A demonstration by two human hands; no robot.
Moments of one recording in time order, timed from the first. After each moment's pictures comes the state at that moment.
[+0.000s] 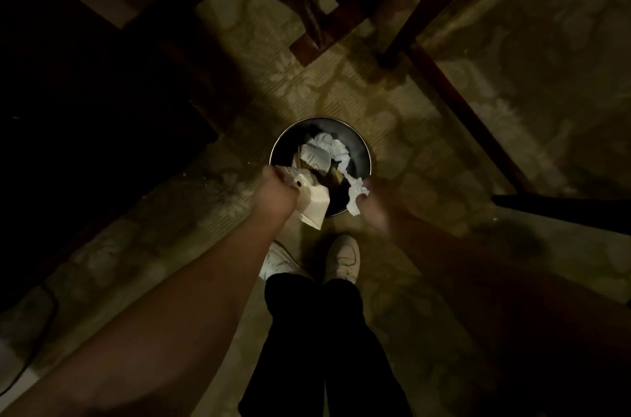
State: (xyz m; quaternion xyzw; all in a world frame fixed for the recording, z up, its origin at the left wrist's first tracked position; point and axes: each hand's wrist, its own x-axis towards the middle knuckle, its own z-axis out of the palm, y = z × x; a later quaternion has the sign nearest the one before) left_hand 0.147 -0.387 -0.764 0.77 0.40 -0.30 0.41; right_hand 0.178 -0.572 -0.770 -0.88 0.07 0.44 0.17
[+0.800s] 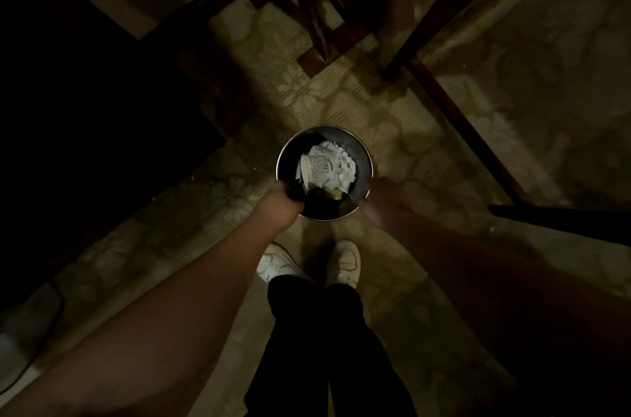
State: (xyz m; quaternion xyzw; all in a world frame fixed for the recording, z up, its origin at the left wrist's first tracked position) left_hand 0.139 -0.374 -0.737 0.78 0.32 -0.40 0.37; right_hand 0.185 -0.568 -0.747 -0.90 0.00 0.41 0.11
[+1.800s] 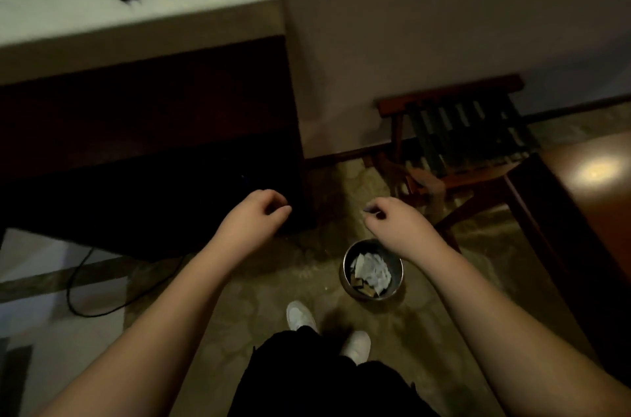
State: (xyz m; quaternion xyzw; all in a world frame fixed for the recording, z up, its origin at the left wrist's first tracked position) left_hand -0.001 -0.281 -0.222 0.87 0.36 -0.04 0.33; right_hand 0.154 -0.462 -0.257 -0.88 -0.29 0.30 0.22
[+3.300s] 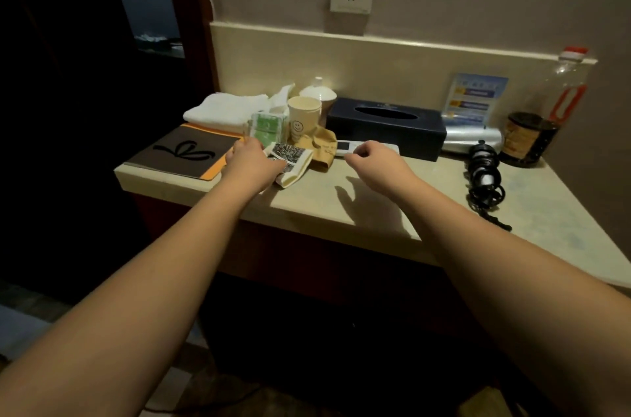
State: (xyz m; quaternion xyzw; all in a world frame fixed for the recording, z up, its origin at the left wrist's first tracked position) left_hand -0.192 0.157 -0.018 0.74 0.61 0.19 0.21; right_hand -0.004 0.066 -0.007 -0.79 -0.51 0.15 0.30
